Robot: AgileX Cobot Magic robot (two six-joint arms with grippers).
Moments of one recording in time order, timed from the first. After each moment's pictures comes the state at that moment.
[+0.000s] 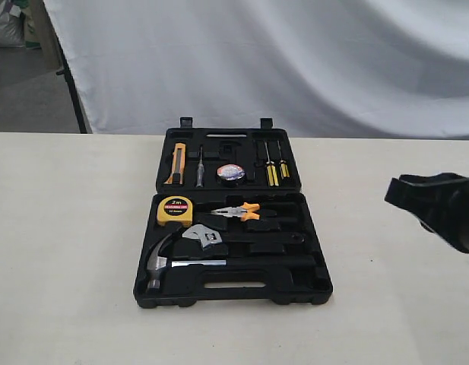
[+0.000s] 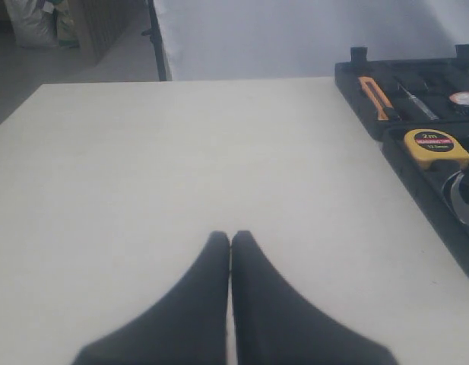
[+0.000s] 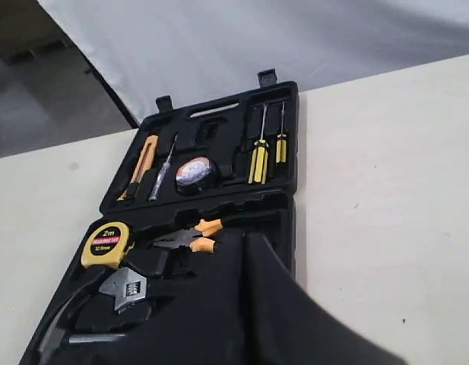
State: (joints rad) left arm 0.13 0.00 -0.01 0.02 0.10 -0.31; right arm 0.45 0.99 -0.41 0.00 -0.14 0.39
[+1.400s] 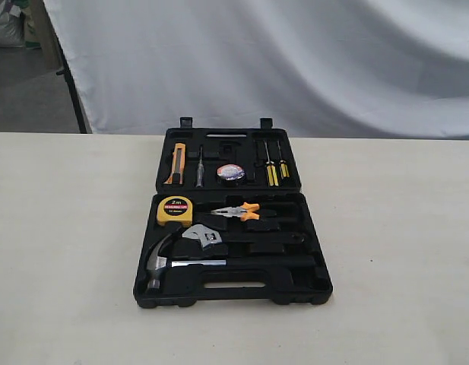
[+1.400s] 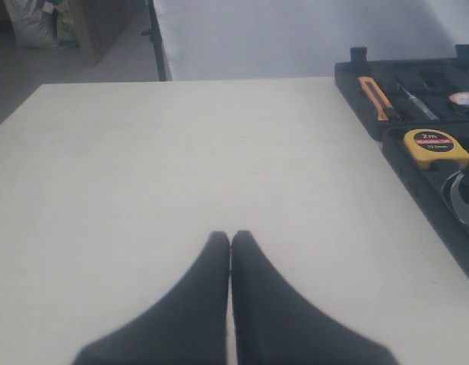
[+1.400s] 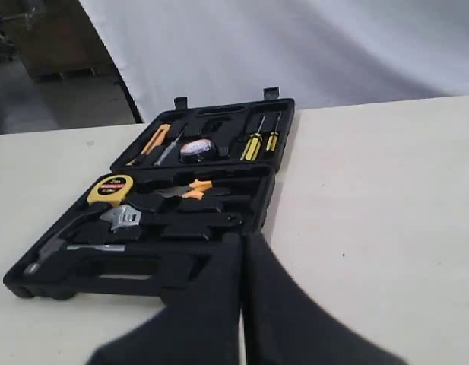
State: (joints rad) left arm 0.13 0.00 -0.01 0.02 0.10 -0.31; right arm 0.45 0.18 -0.06 0.00 0.17 0.24
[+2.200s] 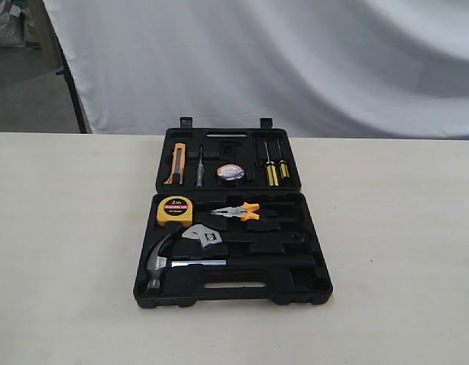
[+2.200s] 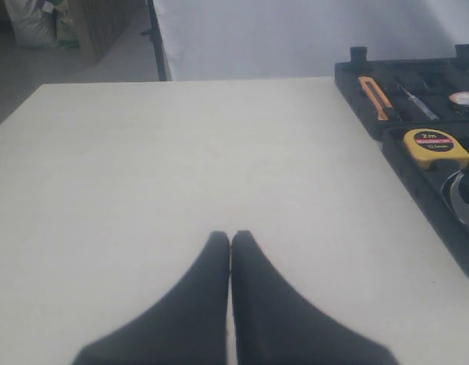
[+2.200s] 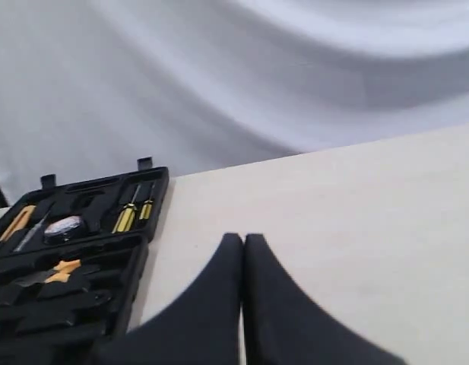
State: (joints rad) left arm 0.13 0.00 -0.01 0.02 0.10 -0.31; right arm 0.11 0.01 0.00 0.03 0.18 0.17
